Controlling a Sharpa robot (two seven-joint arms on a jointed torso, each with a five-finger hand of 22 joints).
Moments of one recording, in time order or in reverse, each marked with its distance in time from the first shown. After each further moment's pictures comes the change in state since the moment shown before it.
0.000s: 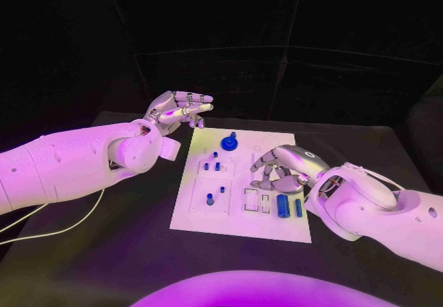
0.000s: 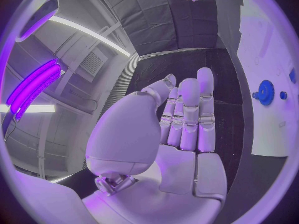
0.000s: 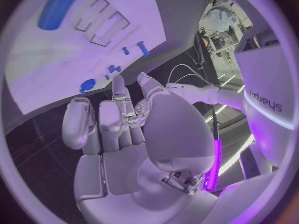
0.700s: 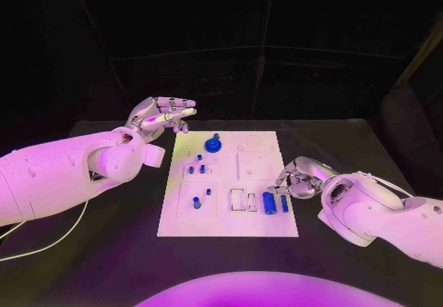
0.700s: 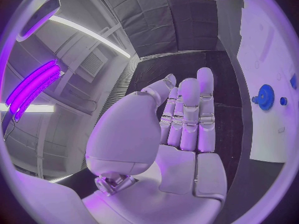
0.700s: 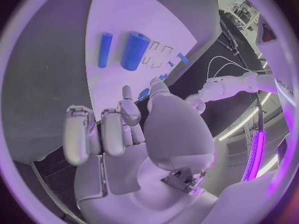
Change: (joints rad) left arm -0.003 0.003 -0.005 -0.001 0.000 0.002 0.000; left_hand 0.000 0.000 -0.003 0.003 0.000 0.000 0.000 0.000 0.000 0.000 0.000 0.000 0.000 0.000 0.000 0.000 0.000 0.000 0.000 0.000 0.000 0.000; right arm -0.065 -0.117 -0.001 0.032 0.109 0.013 -0.322; right_hand -0.022 0.040 -0.283 0.196 0.030 -0.034 -0.015 0.177 0.032 0.044 -0.016 0.765 0.900 0.001 -0.017 0.194 0.339 -0.031 0.078 -0.017 0.122 0.004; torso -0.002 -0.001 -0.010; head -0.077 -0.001
